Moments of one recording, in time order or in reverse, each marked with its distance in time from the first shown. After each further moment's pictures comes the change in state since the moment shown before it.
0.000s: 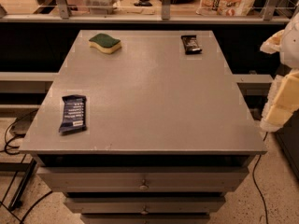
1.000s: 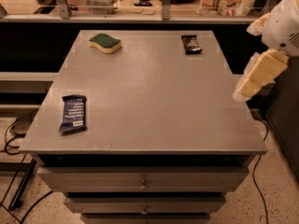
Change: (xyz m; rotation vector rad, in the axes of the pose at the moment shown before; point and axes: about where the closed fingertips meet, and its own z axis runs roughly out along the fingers) arm -0.035 -0.056 0.014 0.082 -0.190 0.060
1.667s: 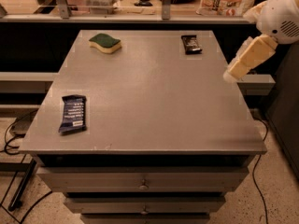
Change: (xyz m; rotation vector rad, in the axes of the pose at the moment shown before) arm -0.020 -0.044 0.011 0.055 -0.143 0.035
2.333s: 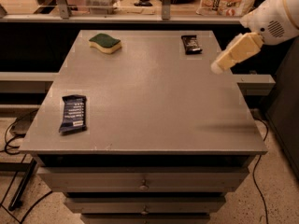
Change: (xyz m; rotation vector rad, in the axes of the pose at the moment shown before) arm -0.001 -0.025 0.030 -0.008 -0.101 0.180
